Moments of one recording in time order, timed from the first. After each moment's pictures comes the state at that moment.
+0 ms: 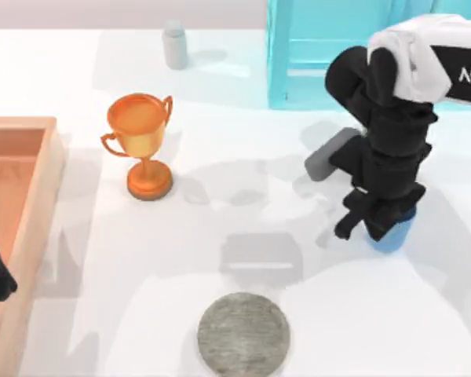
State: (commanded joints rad) left arm 0.00 0.00 0.00 0.00 0.00 0.00; right arm 0.46 2.13 1.56 -1.15 0.00 -0.34
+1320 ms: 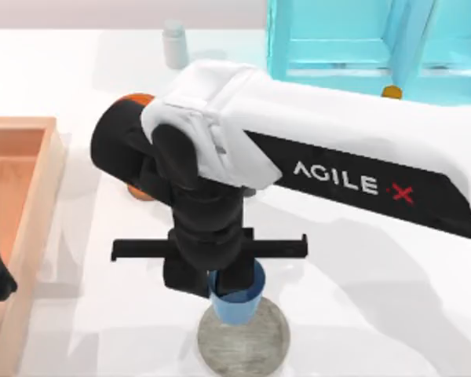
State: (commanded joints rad) left arm 0.00 0.00 0.00 0.00 0.00 0.00; right arm 0.99 2.17 1.87 -1.28 -0.01 1.01
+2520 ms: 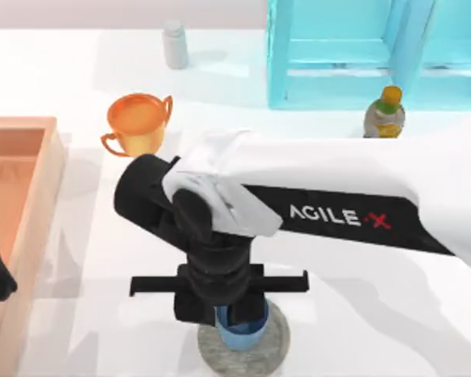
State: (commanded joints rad) left arm 0.00 0.00 0.00 0.00 0.00 0.00; right arm 0.99 2.18 1.64 -1.03 -0.01 1.00
